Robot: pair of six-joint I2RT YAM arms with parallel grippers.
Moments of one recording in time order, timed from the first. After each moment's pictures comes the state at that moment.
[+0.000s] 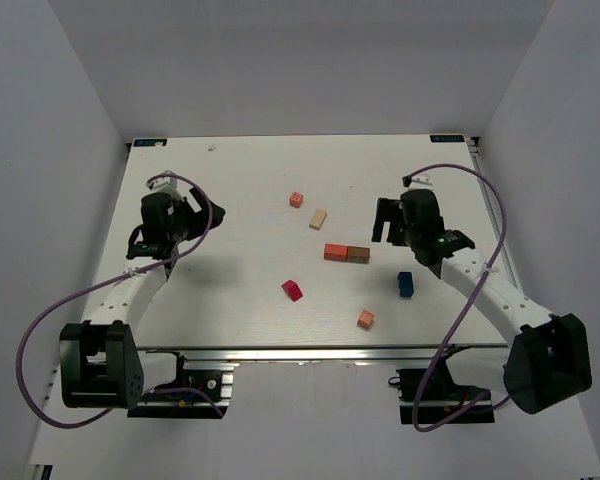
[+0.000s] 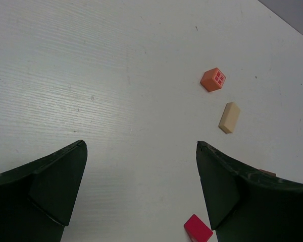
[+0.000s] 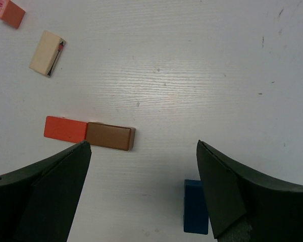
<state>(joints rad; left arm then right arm) -0.03 1.22 0.73 0.02 0.18 -0.50 0.43 1.22 0.87 -0.31 0.20 0.31</state>
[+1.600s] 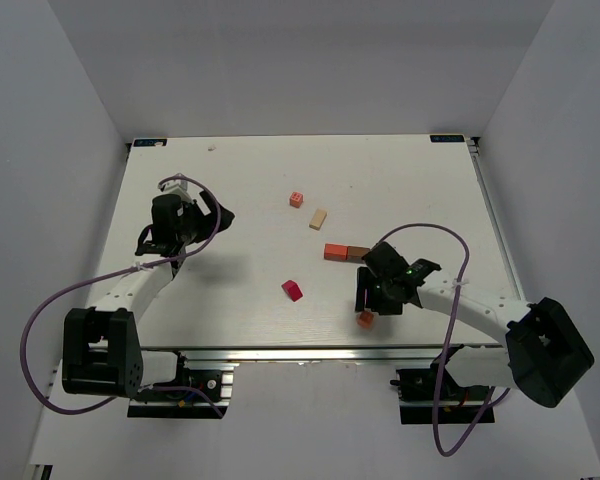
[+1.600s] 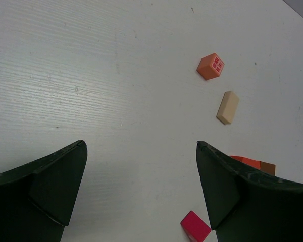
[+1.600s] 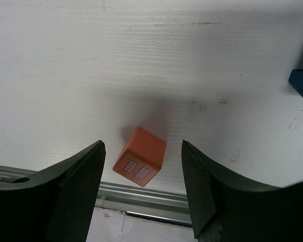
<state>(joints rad) -0.07 1.29 0.71 0.08 0.19 -0.52 0.72 1.25 0.66 -0.60 0.04 0.71</state>
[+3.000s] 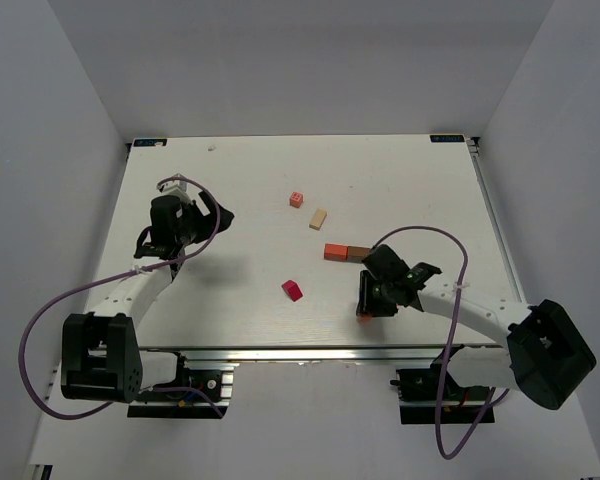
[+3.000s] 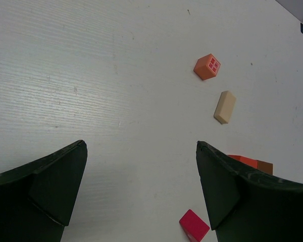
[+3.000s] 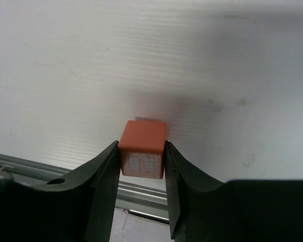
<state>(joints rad) -0.08 1.26 0.70 0.08 0.19 -0.52 0.73 1.24 0.63 -0.58 0.01 0.72</state>
